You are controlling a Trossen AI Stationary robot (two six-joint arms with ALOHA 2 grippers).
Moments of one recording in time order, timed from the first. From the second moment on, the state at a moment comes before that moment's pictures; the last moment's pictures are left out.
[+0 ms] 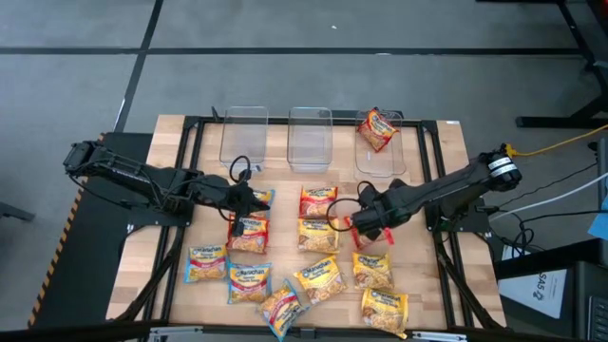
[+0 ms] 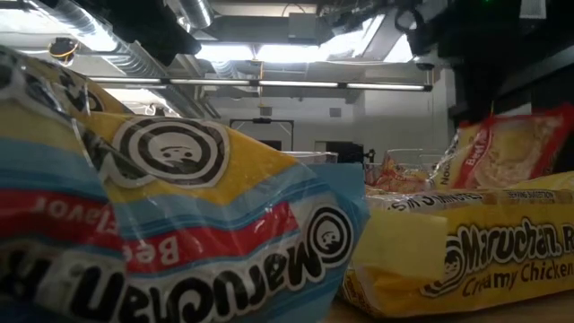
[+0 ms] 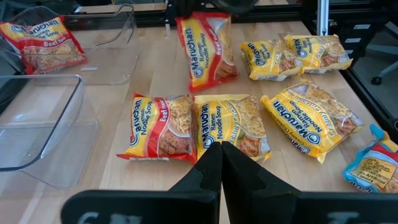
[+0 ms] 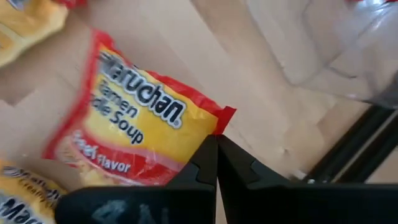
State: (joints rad) left arm -0.20 0.97 0.65 -0.14 -0.17 -0.08; right arm 0.31 1.54 1.22 -1.35 0.32 0.99
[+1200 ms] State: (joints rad) left arm -0.20 0.97 0.65 -0.15 -0.17 -0.08; right arm 0.31 1.54 1.02 -1.35 0.35 1.08
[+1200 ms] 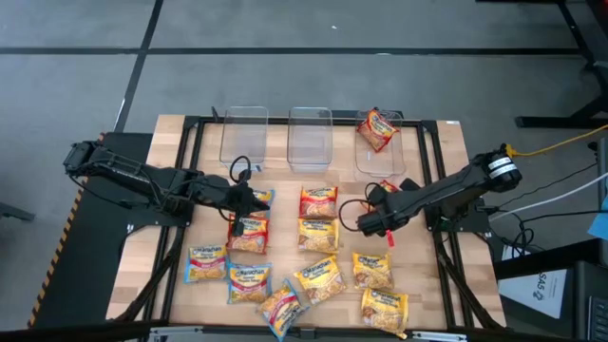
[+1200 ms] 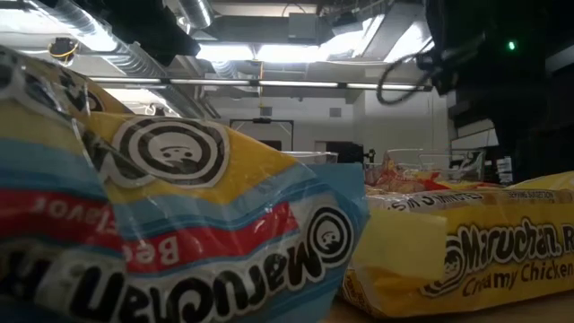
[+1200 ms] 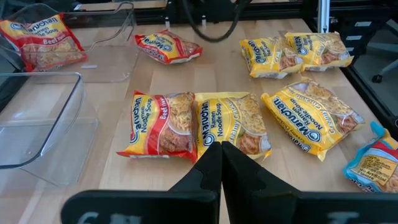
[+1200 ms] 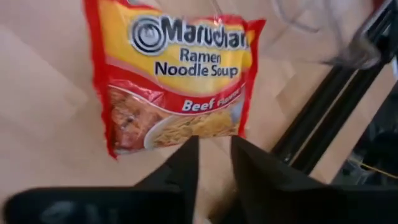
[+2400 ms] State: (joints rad) left arm -0.20 0.97 0.65 -0.15 -0.17 -0.10; right arm 0.09 1.54 0.84 -0.92 0.18 0.96
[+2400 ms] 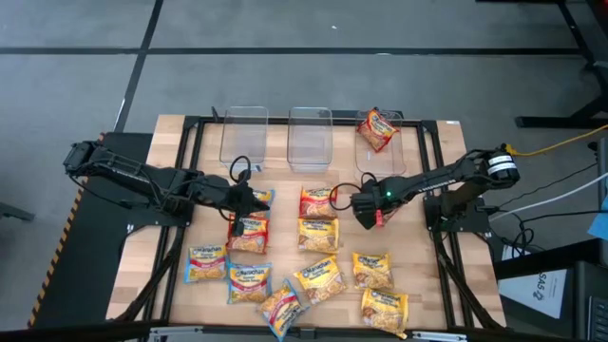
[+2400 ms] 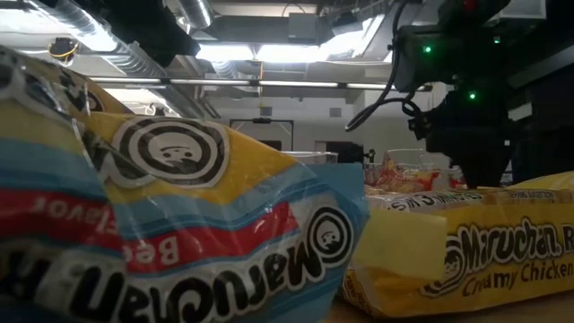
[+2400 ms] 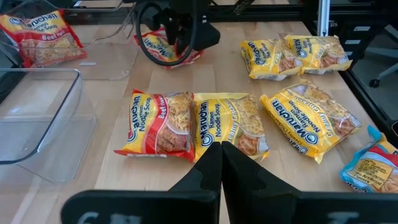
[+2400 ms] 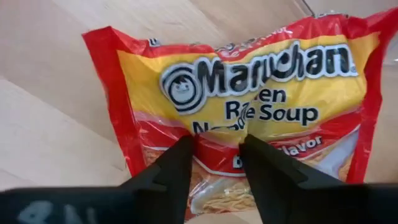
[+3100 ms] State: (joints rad) left arm -0.20 0.97 0.65 -0.15 -0.17 -0.10; right arm 0.09 1.55 0.99 -1.05 0.17 0.94
